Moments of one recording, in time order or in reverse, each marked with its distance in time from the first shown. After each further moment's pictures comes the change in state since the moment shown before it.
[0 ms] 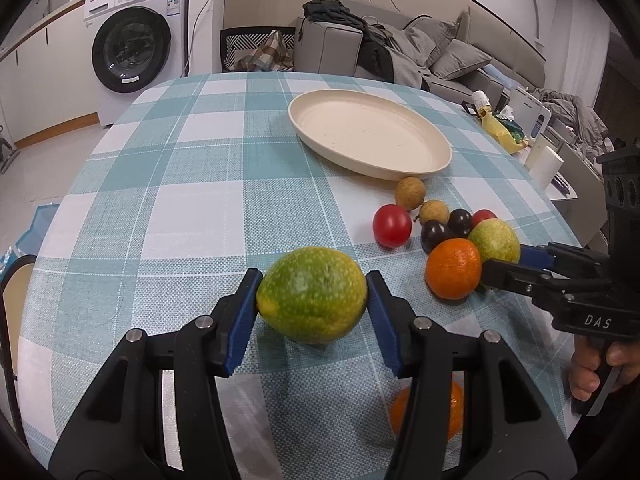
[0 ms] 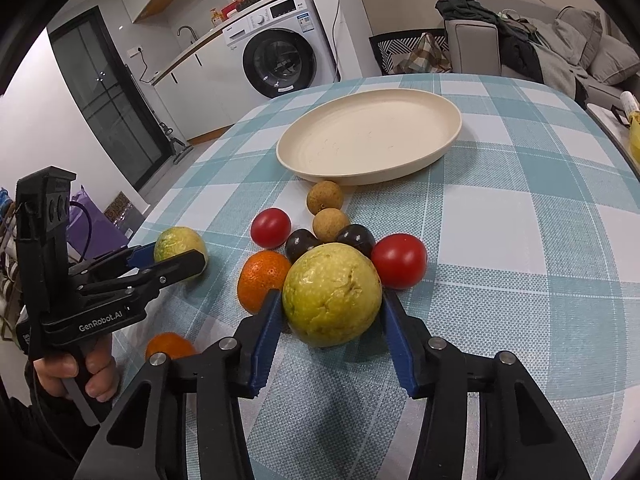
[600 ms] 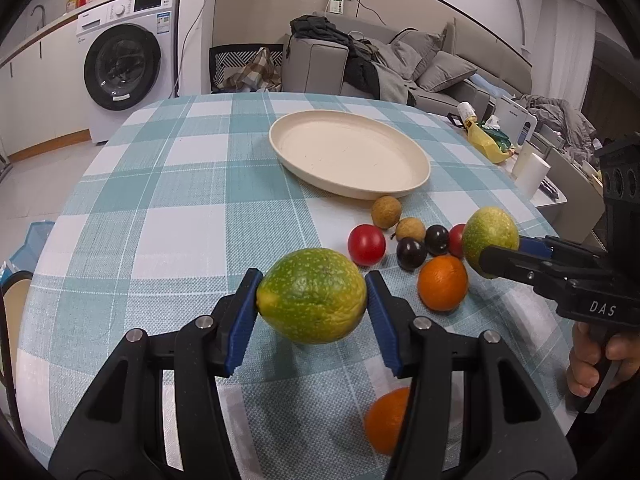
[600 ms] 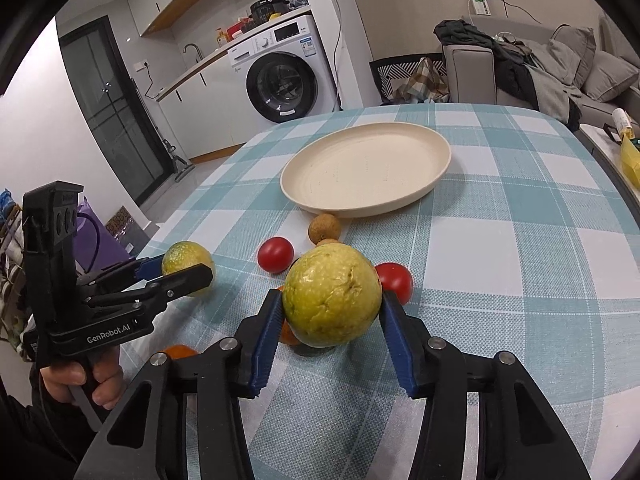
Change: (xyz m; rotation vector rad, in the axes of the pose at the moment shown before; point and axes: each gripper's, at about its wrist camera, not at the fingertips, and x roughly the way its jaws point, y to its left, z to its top) left arm -0.013 -0.012 0.003 0.025 -0.065 -0.037; right arm -0.025 0.000 0.004 -0.009 -0.094 -0.001
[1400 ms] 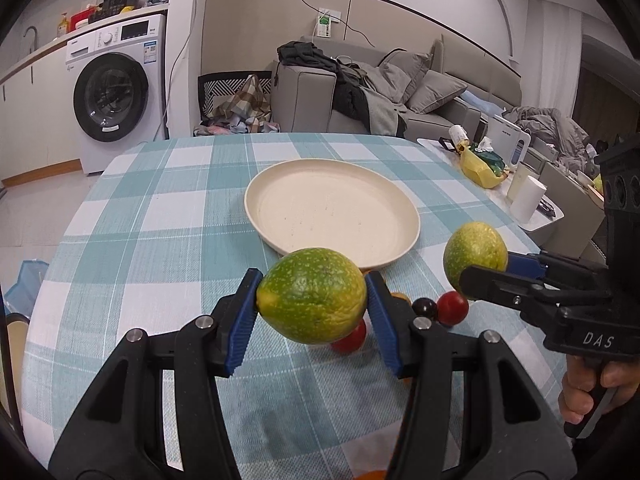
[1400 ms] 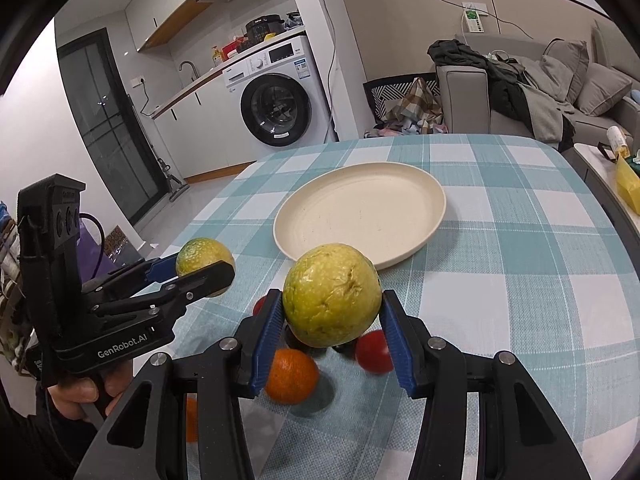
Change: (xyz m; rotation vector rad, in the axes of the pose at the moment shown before) left arm 0.013 -0.019 0.052 0.043 -0.091 -0.016; right arm -0.001 0.000 0.036 0.001 -0.072 -0.030
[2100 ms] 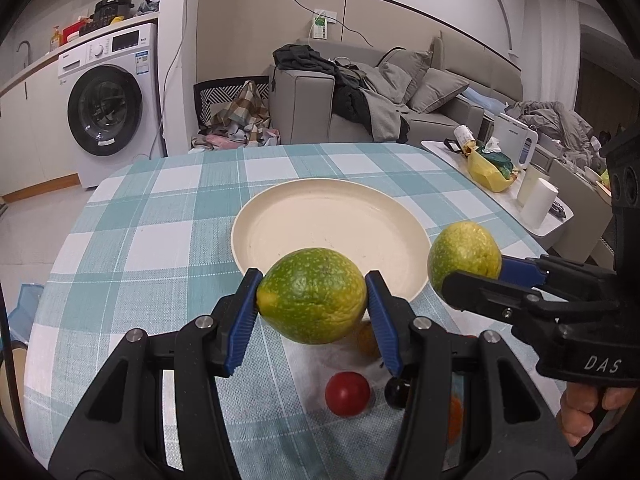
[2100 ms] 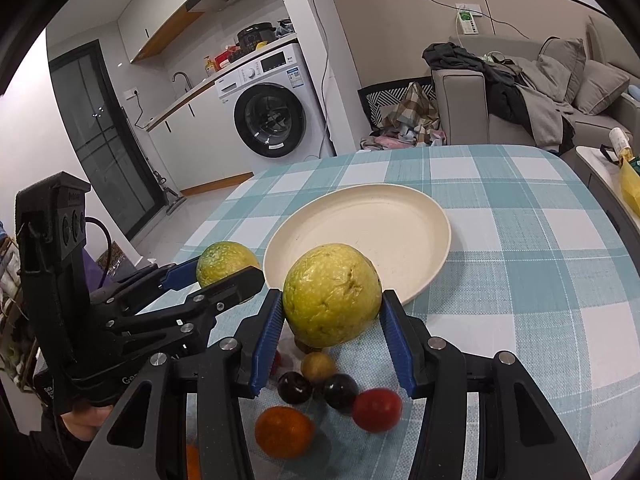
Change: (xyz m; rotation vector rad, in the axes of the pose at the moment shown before) left arm 0.045 -0.007 0.034 0.040 -0.003 0.027; right arm 0.023 -0.007 0.031 0.033 -0.026 0.000
